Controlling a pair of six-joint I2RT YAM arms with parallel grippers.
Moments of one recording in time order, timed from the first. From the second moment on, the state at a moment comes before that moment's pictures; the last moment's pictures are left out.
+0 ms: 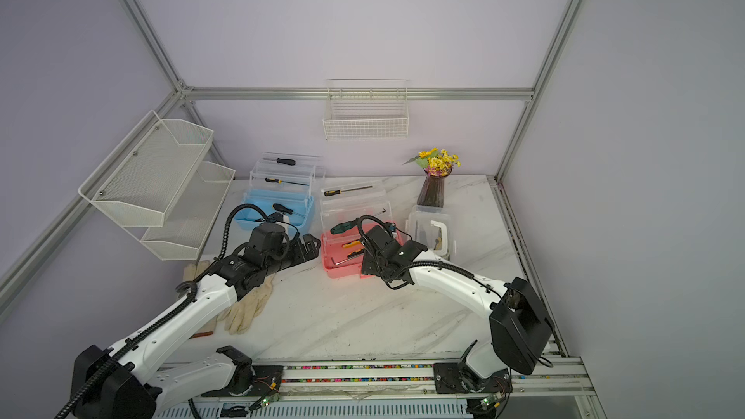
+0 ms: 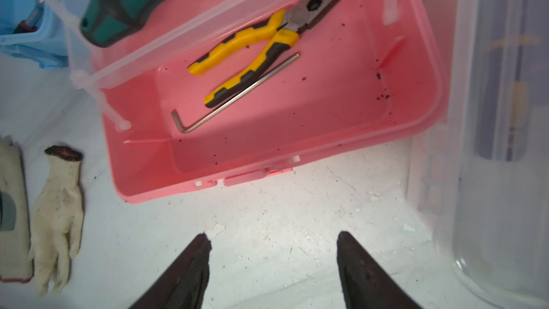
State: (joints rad) left arm -0.45 1.13 0.86 -0.45 -0.03 -0.71; right arm 0.79 1.51 1.10 -0.64 0.20 0.95
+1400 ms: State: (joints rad) left arm -0.37 0.90 0.88 -0.52 0.06 -0.70; right arm 0.57 1.77 1.21 -0.56 0.16 0.85
